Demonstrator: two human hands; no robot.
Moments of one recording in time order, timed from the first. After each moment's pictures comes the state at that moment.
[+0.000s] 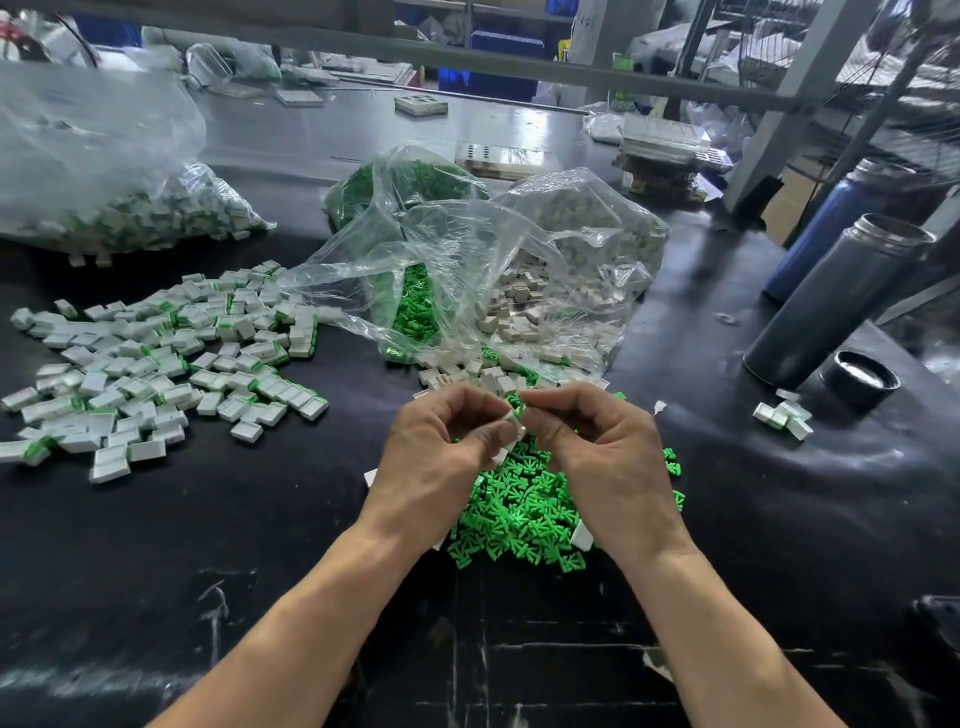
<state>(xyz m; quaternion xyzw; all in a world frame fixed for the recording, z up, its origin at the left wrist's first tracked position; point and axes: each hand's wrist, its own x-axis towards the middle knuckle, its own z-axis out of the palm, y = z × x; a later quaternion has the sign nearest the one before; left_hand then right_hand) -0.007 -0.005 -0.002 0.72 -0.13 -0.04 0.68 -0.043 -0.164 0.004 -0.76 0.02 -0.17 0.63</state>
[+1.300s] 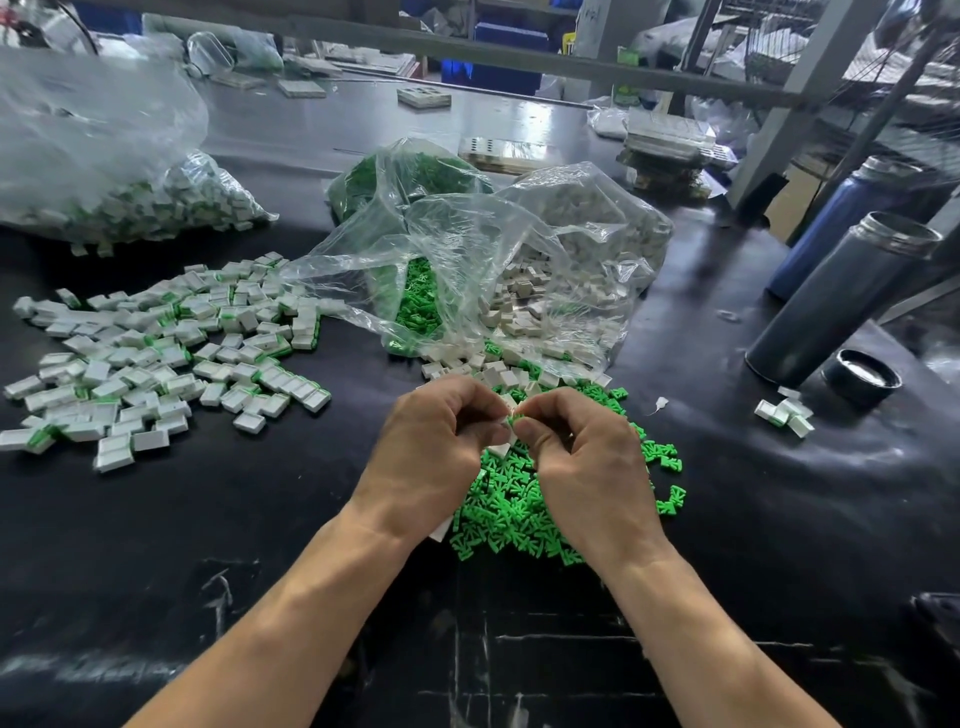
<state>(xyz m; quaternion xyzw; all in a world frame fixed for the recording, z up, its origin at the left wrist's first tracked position) -0.001 0.000 0.001 0.81 -0.16 0.01 0.57 -0.051 -0.147 0.007 -0.86 0.05 -0.18 0.47</state>
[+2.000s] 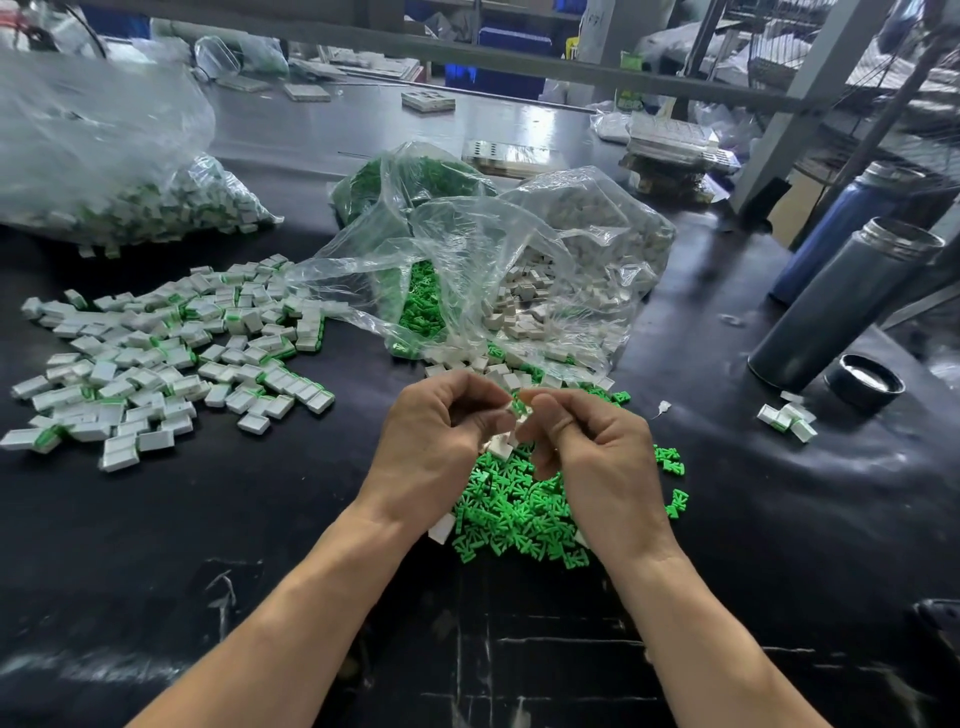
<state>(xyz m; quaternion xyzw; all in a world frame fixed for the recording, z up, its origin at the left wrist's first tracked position) 0.001 -0.002 0.003 0.75 -0.15 -0.01 0.64 -0.046 -0.149 0.005 -0.73 0.05 -0.16 0.66</state>
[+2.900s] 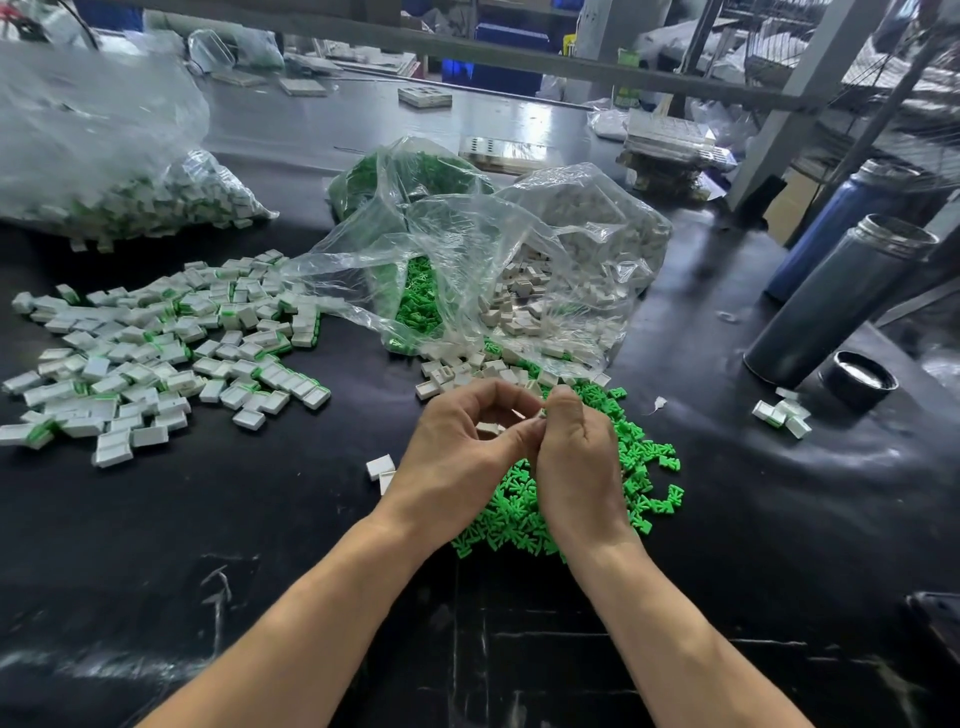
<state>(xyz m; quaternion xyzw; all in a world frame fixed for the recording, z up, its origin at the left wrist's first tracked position) -0.013 -0.016 0.003 0.71 -0.17 -0.06 0.68 -0.033 -0.132 -0.006 -0.77 0.14 -0.18 0.60</state>
